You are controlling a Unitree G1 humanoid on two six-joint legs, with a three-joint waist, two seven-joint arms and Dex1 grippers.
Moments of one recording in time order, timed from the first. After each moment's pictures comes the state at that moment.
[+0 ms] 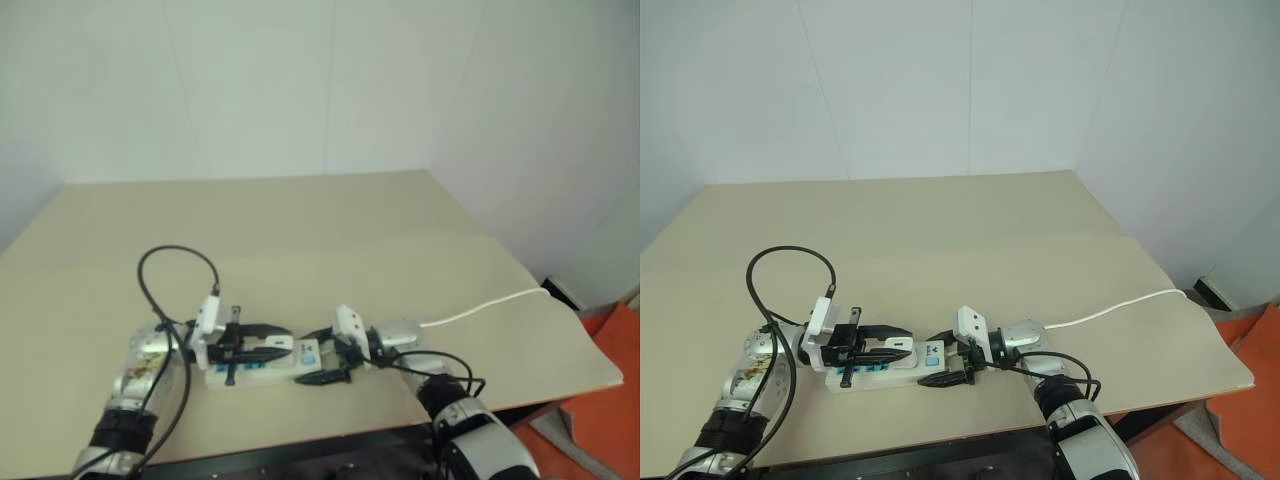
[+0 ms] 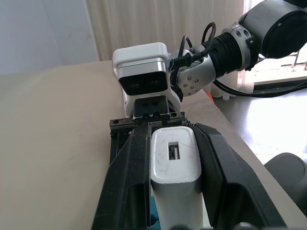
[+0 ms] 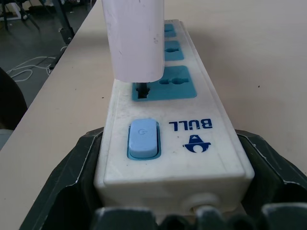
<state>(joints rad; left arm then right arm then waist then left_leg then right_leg) -0.36 0.52 0.00 0.21 -0.47 -0.08 -1.51 -0.68 -0.15 0.23 0.77 0.08 -0.23 1.37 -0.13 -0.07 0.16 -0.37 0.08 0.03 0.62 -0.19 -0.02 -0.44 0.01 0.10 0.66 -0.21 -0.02</state>
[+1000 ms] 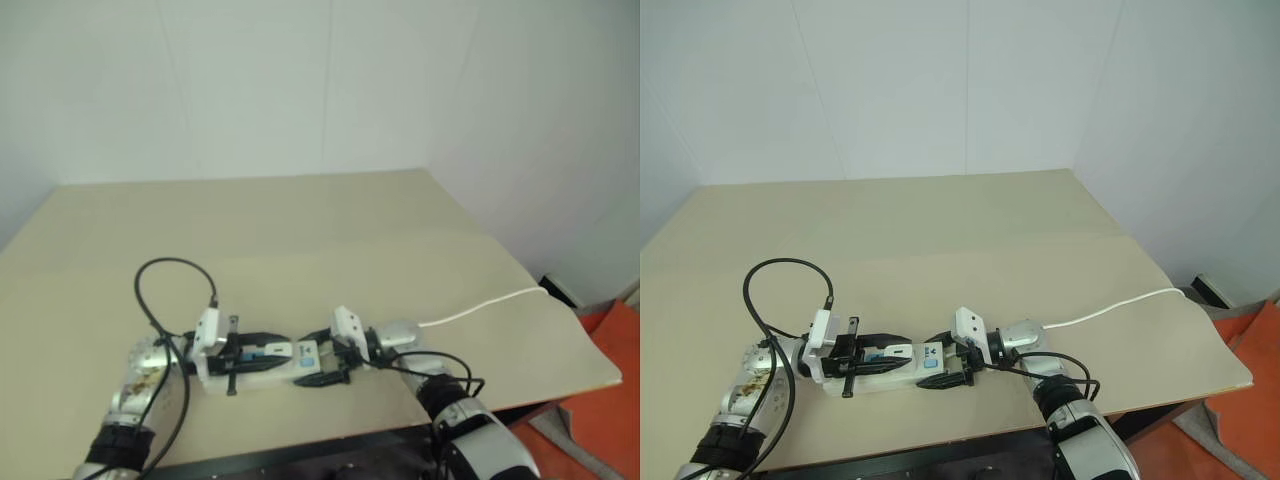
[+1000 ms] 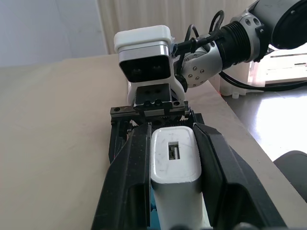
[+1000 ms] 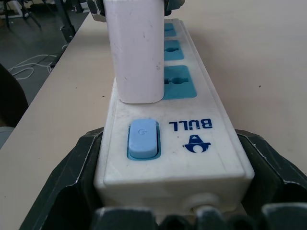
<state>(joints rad) -0.28 0.53 -0.02 0.17 -0.45 -0.11 -1.43 -0.68 -0.15 0.25 0.76 0.08 -0.23 1.37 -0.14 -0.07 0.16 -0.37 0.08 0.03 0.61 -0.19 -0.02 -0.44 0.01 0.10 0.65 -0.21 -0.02</state>
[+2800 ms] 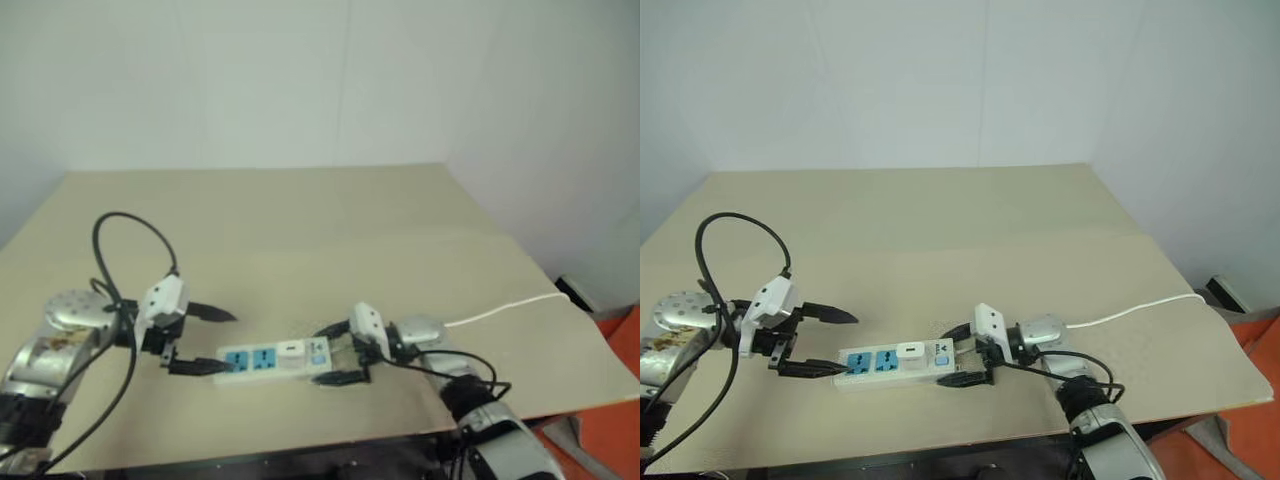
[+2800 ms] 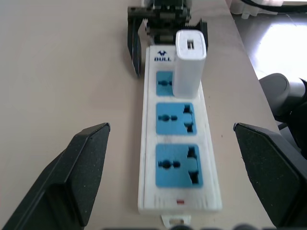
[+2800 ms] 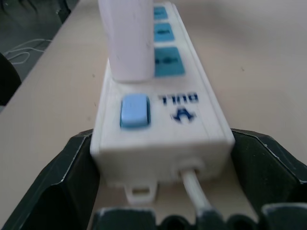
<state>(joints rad) -0.32 0.95 0.06 0.03 -0.44 0.22 -1.50 -0.62 -0.30 0.24 0.59 0.13 -0.18 1.37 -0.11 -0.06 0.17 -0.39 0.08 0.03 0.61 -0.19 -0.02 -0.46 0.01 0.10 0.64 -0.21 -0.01</state>
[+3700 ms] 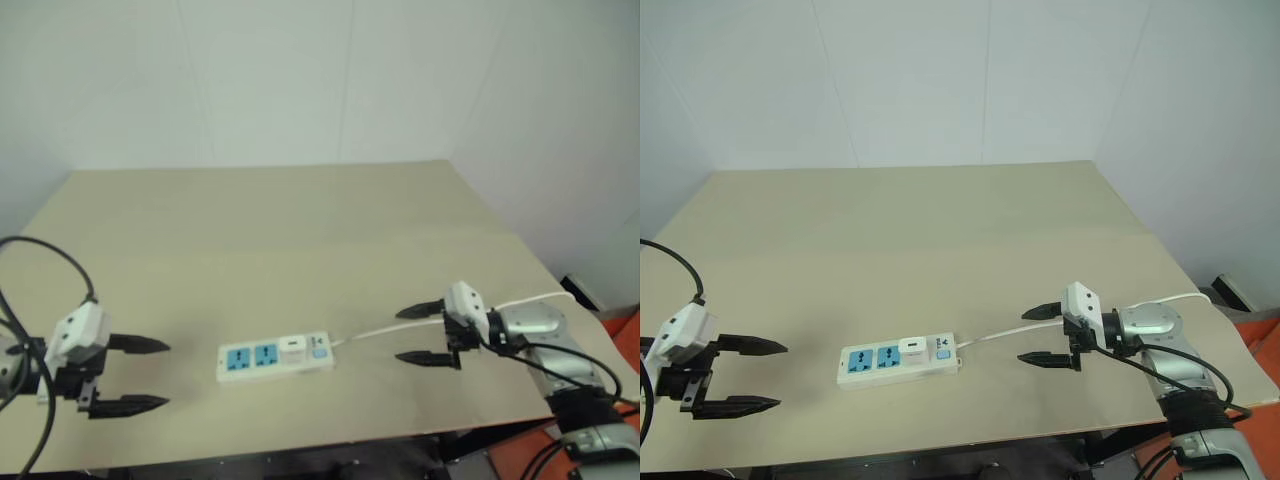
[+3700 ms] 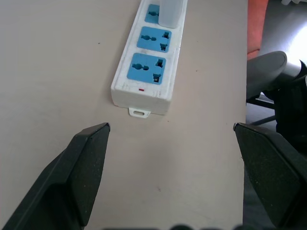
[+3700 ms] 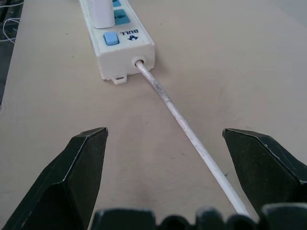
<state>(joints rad) 0.14 1.10 0.45 -0.12 -0.51 0.30 -1.51 -0.46 -0.69 0.06 0.28 0.30 0.00 1.40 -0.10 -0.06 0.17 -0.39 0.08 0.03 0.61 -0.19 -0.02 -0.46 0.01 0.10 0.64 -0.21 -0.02</state>
